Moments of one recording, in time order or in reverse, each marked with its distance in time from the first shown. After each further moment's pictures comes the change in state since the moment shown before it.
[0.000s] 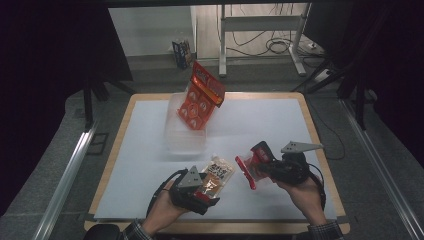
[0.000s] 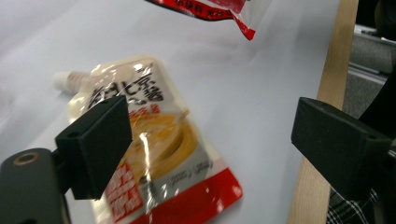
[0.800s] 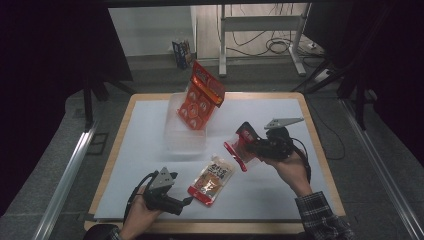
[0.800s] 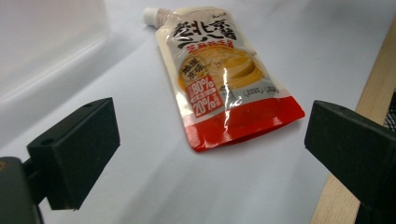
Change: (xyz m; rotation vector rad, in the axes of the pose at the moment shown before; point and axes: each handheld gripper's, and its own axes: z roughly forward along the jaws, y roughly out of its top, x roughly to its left) left arm 0.023 -0.047 -0.040 0.008 0.135 -0.115; right arm -0.012 0.059 0.037 0.034 0.056 -0.060
